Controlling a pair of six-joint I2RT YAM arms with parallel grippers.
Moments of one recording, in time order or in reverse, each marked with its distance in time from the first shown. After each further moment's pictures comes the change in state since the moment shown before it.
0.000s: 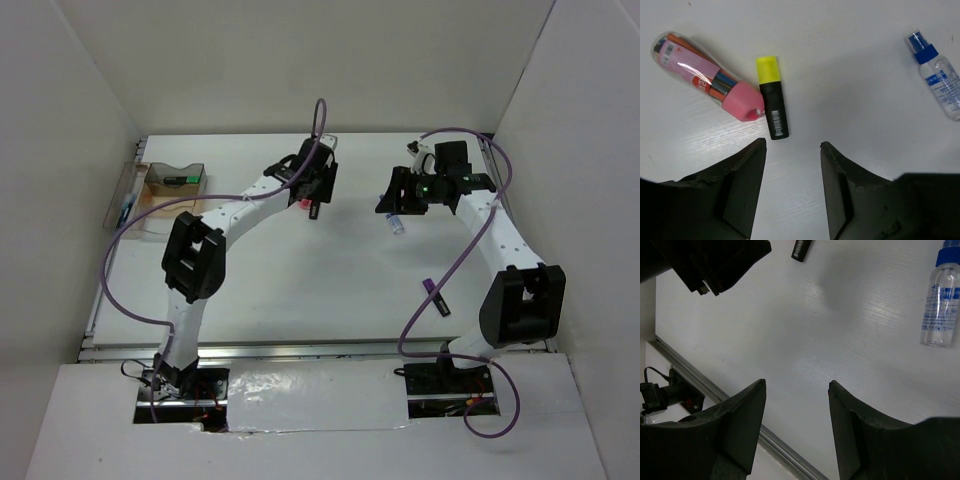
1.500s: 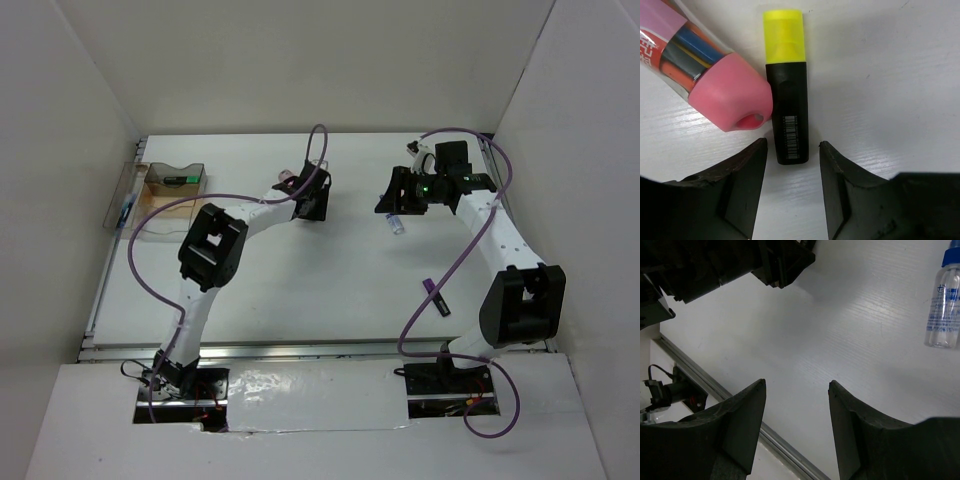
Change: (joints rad) left arm 0.025 0.164 -0.121 0.157 -0.008 -0.101; right arm -0.003 0.000 0.000 0.000 -0.023 0.001
